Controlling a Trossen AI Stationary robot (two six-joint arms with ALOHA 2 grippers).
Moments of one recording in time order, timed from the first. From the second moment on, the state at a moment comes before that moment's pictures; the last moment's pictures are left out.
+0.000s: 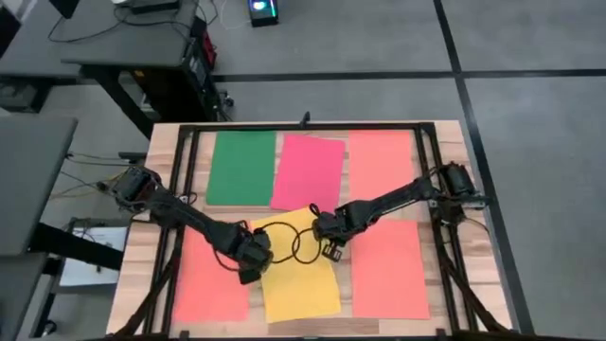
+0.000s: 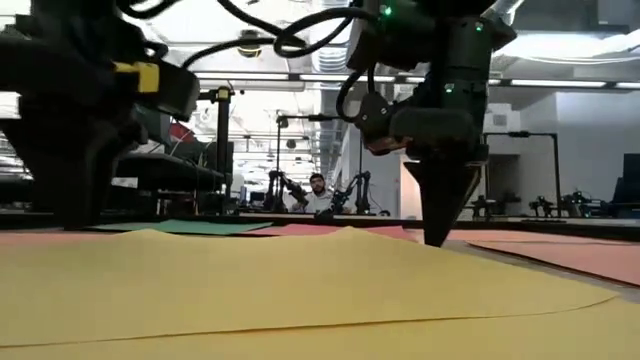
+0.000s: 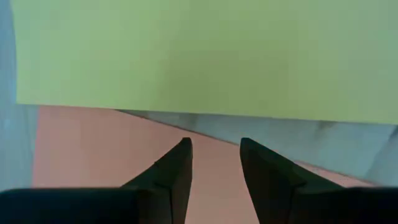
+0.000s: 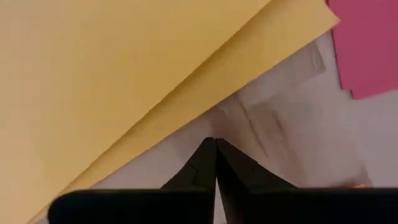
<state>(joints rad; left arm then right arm) -0.44 1.69 1.01 -0.78 -0.09 -0.70 0.19 1.92 1.22 -0.67 0.03 0.65</state>
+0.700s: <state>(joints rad) -0.31 1.69 0.96 -0.70 -0.02 -0.46 0.15 1.95 1.22 -0.64 0.02 0.54</state>
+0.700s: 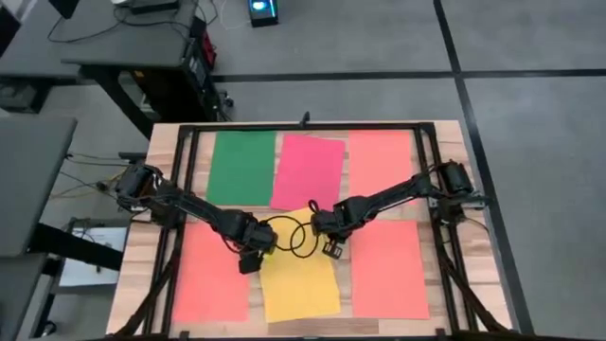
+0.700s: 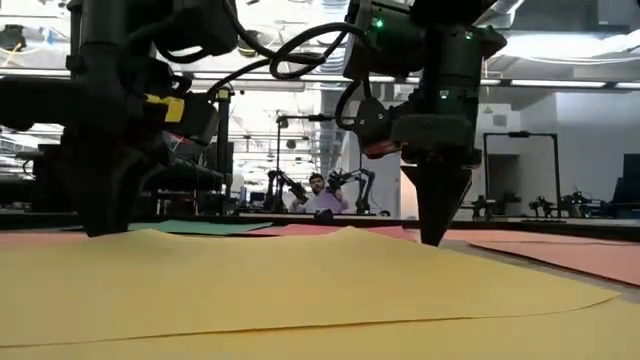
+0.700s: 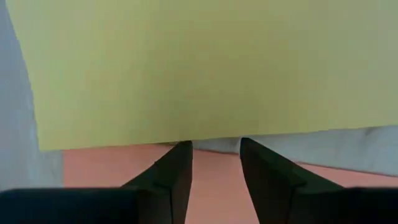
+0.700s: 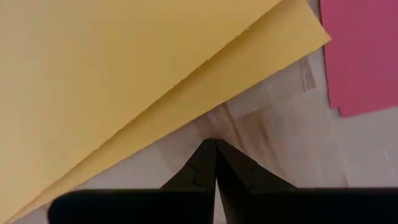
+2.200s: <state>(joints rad) -0.27 1.69 0.96 -0.69 -0.06 -0.36 0.27 1.89 1.21 -0.71 0.01 0.57</state>
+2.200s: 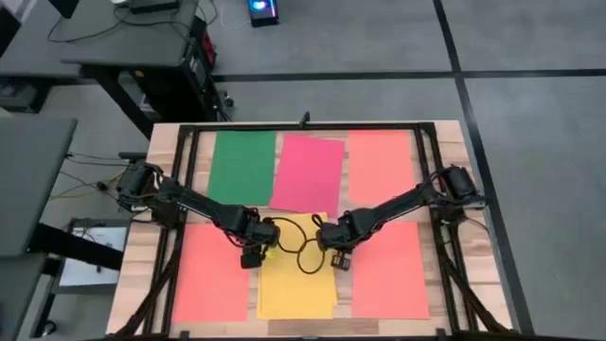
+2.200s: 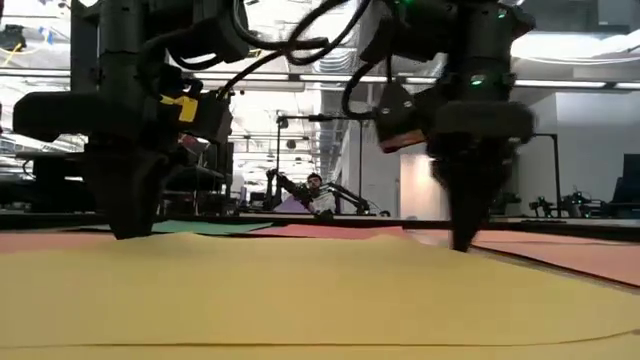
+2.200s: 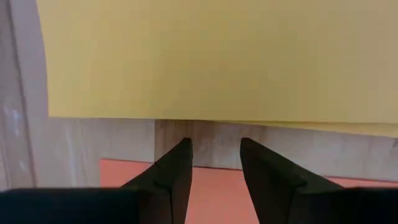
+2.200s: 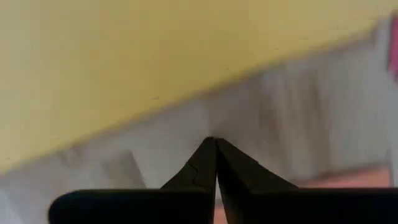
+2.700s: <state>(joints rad) -0.51 1.69 0.99 -0.65 -0.06 -0.64 0.44 1.86 1.22 -0.59 0.05 0.72</state>
